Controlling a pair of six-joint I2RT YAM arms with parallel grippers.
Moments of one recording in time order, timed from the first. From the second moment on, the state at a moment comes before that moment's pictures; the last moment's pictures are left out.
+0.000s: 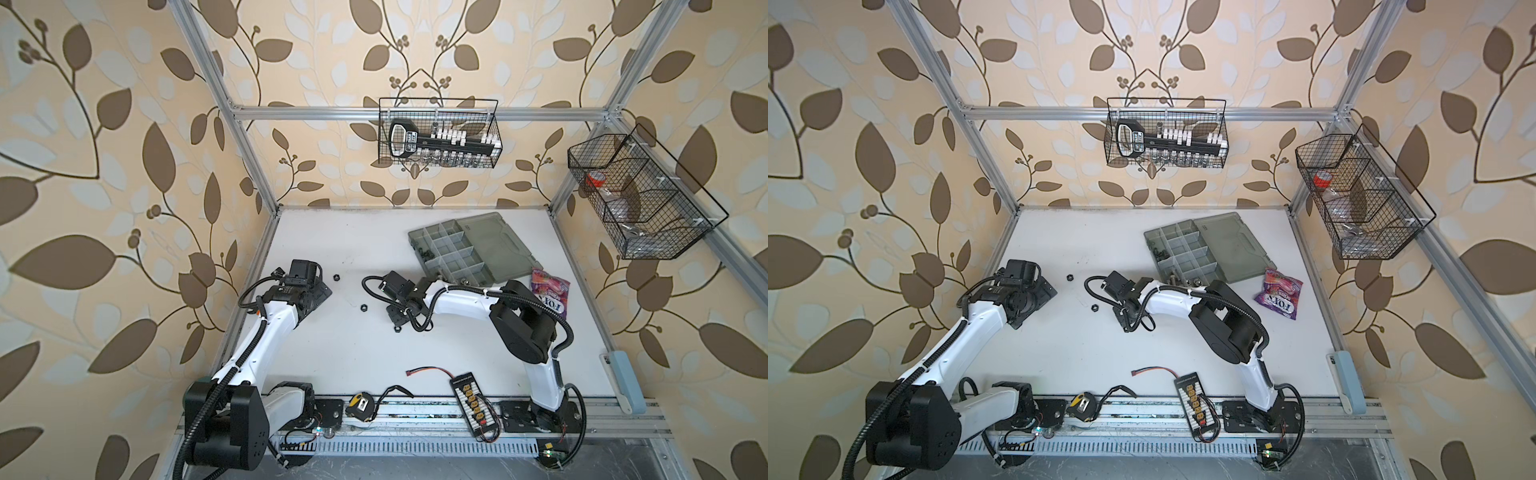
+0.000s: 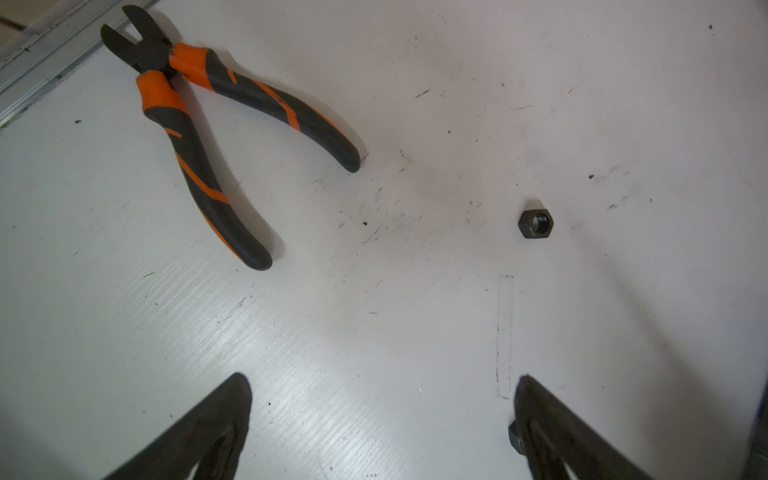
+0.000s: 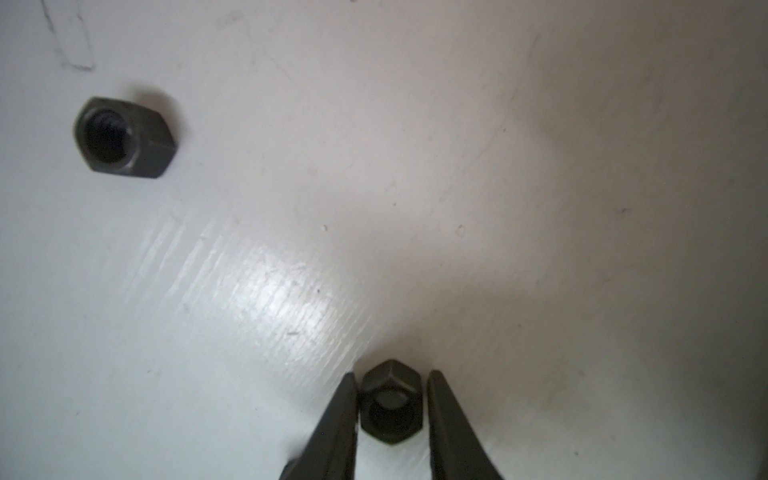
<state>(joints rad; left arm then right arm) -0.04 1.14 0.78 -0.73 -0.21 -0.86 0.91 2.07 1.42 -0.58 0.14 0.35</state>
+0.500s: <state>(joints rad) -0.04 1.14 0.78 -0.73 -0.21 -0.86 0.91 2.06 1.42 -0.58 0.14 0.35</state>
